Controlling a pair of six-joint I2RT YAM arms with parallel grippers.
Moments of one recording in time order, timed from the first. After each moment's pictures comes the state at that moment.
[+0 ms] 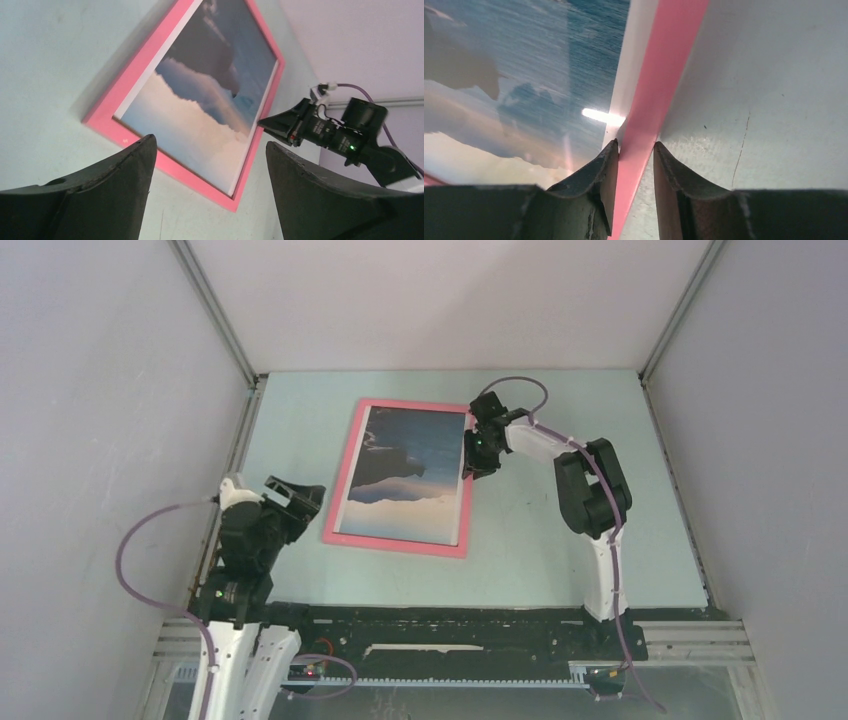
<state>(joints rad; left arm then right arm) -0.08 0.41 0.64 -0.65 -0.03 -0.92 0.45 2.14 1.60 -0.60 -0.18 0.45</state>
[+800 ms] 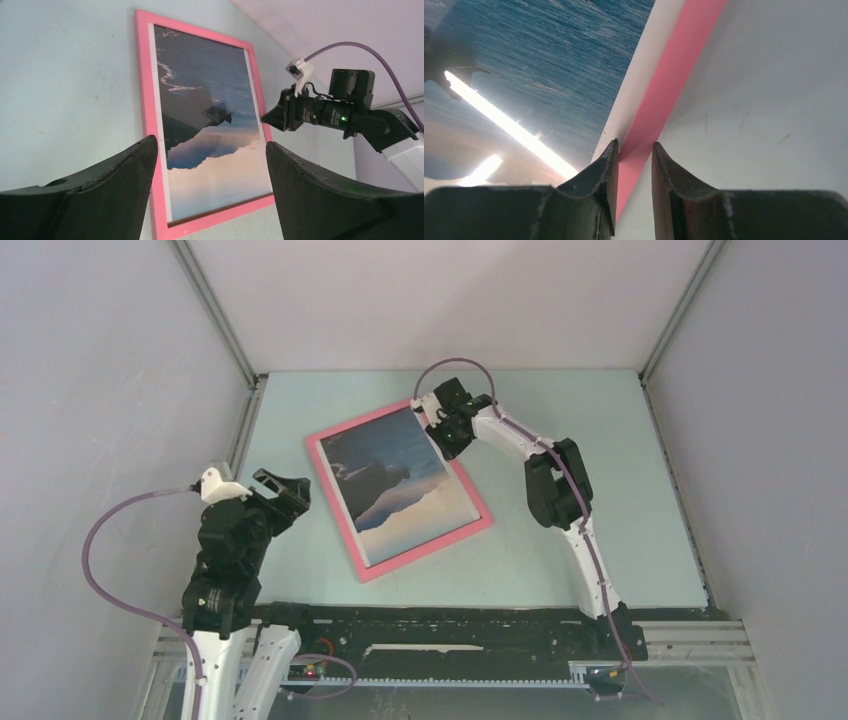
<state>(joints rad) -0.08 0.43 0.83 -0.71 -0.12 -0.69 0.56 2.37 2.03 -0.74 -0.11 -0.24</state>
